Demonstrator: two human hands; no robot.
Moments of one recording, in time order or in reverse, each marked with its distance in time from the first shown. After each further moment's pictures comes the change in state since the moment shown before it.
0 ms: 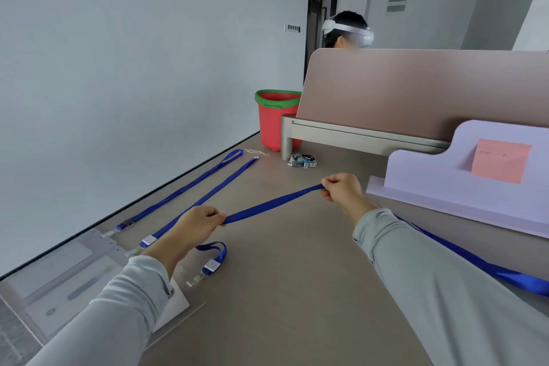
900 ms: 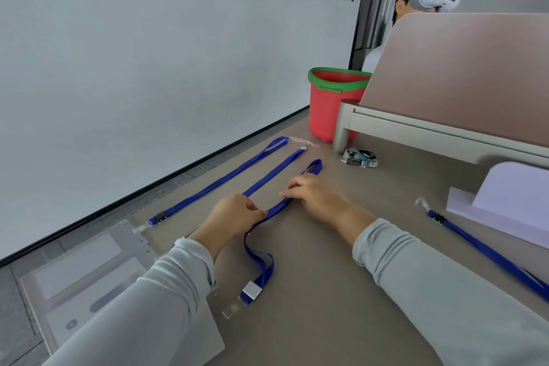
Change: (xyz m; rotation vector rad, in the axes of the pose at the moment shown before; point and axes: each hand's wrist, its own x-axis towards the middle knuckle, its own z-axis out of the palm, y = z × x) left_hand 0.061 -0.016 -0.009 0.133 0.014 -0.078; right_hand 0.018 -0.012 0.135 -0.868 -0.571 -1.018
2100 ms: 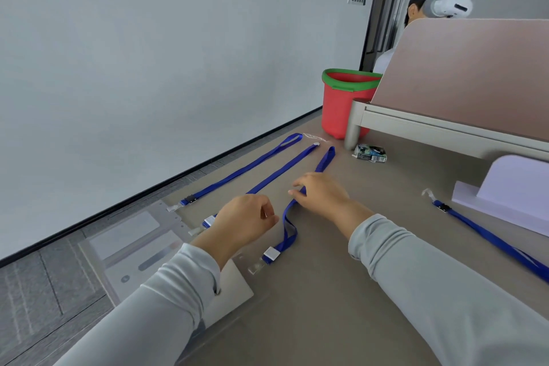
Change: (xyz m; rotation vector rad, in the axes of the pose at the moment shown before) left_hand -0.064 -0.013 -0.009 0.242 0.077 0.219; right_hand -0.010 -0.063 -0.012 0.048 -0.005 0.273
